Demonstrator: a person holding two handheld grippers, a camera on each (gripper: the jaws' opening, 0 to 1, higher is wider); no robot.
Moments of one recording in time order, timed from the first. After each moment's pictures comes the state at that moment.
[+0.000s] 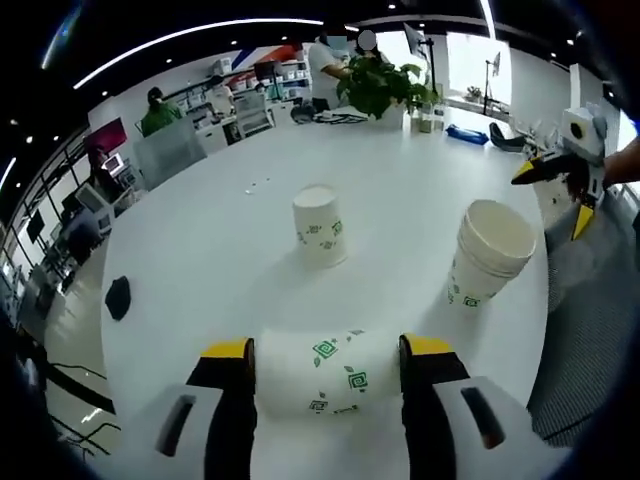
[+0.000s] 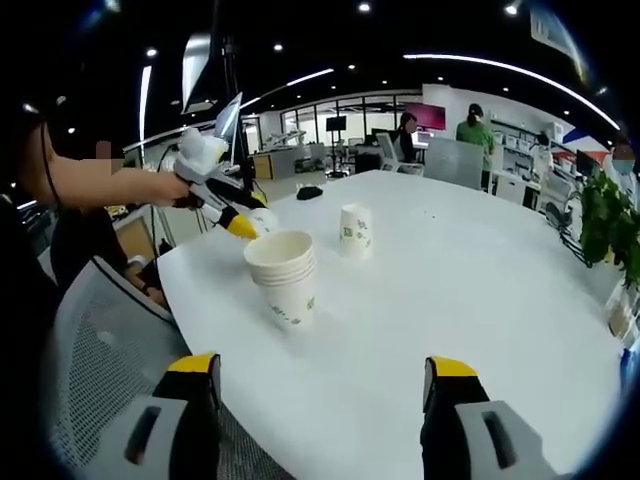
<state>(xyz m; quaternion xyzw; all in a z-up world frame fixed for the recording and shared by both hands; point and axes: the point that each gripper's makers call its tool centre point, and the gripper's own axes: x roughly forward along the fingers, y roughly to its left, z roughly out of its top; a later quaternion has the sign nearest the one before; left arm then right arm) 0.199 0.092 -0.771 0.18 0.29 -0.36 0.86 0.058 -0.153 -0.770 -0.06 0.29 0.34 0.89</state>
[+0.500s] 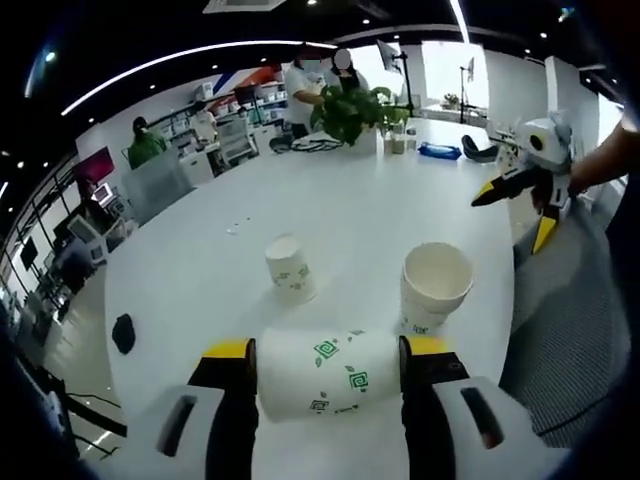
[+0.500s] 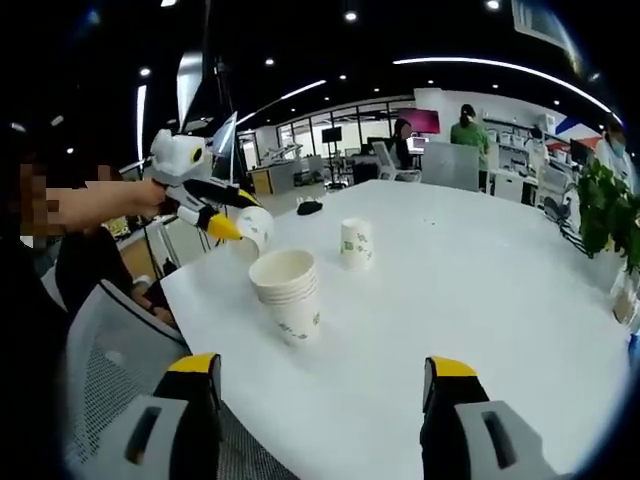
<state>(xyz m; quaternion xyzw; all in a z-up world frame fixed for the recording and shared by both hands) 0.167 0.066 -0.718 0.20 0.25 -0.41 0.86 0.057 -0.149 -0.755 -0.03 0.27 0.35 0.90</state>
